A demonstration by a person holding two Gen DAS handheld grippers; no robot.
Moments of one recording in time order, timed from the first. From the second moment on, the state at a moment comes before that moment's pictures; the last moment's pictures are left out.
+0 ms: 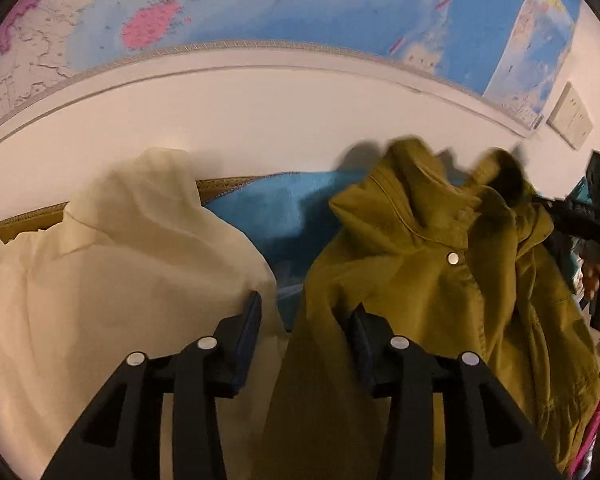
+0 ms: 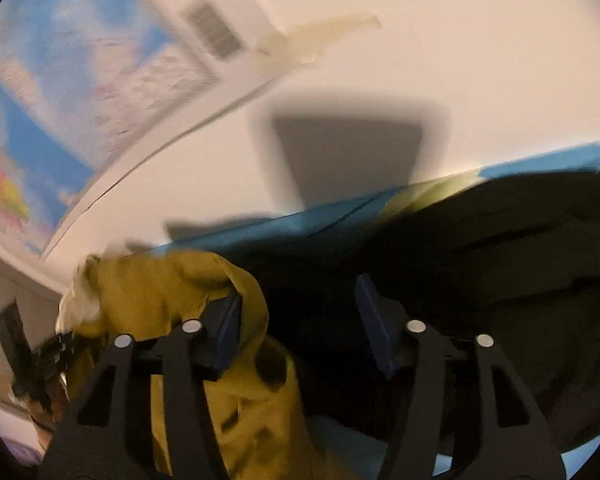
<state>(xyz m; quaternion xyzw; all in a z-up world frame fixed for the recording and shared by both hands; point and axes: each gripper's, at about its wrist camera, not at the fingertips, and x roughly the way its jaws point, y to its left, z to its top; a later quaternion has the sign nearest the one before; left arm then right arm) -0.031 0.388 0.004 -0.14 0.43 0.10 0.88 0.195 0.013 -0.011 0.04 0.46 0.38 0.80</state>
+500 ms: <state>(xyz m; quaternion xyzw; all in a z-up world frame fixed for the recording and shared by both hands) -0.171 0.259 -0.005 -0.06 0.42 0.00 0.91 -0.103 -0.080 -0.025 -0.22 0.40 0.52 0.72</state>
